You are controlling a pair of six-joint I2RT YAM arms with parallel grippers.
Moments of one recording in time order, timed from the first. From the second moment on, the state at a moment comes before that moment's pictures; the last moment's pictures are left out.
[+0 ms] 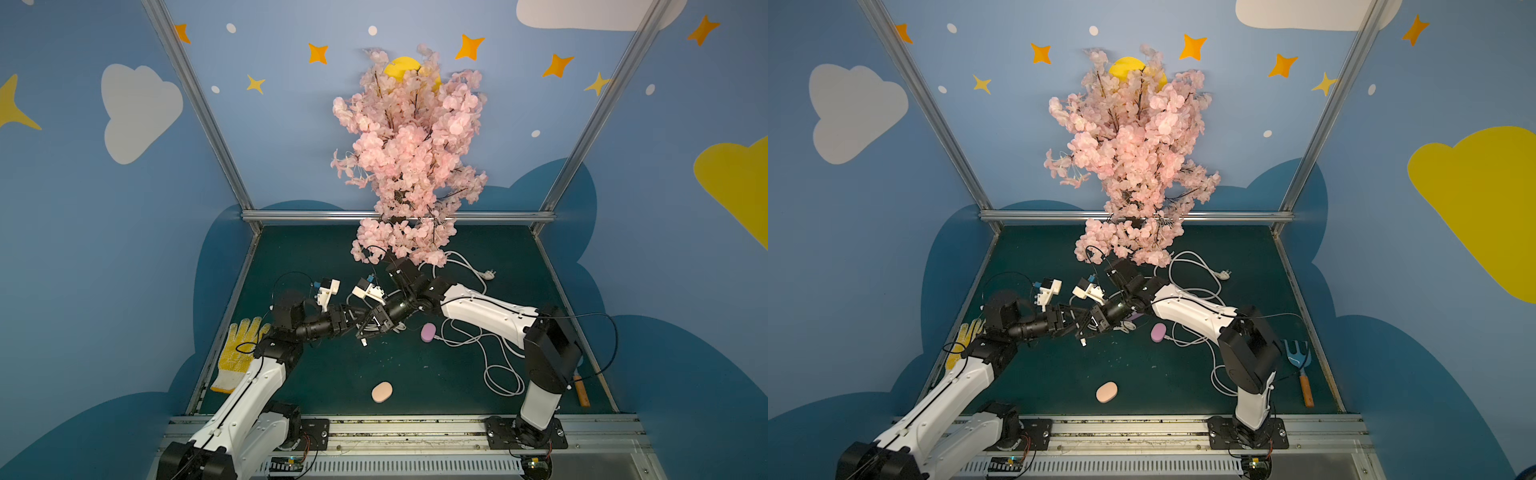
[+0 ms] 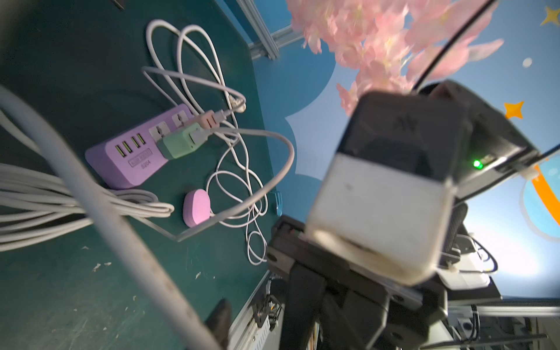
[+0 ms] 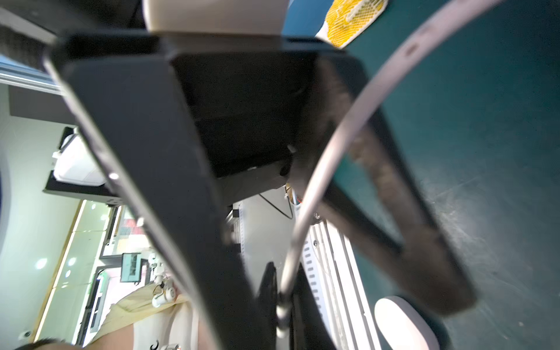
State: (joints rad) left arm -0.18 0.92 0.48 0.08 0.97 -0.96; right arm 0.91 1.81 1.40 -0.39 -1.06 0.45
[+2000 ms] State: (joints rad) left arm -0.26 0.70 0.41 0.33 0.75 -1.24; right arm 0.92 1.52 1.15 0.15 -0.54 0.92
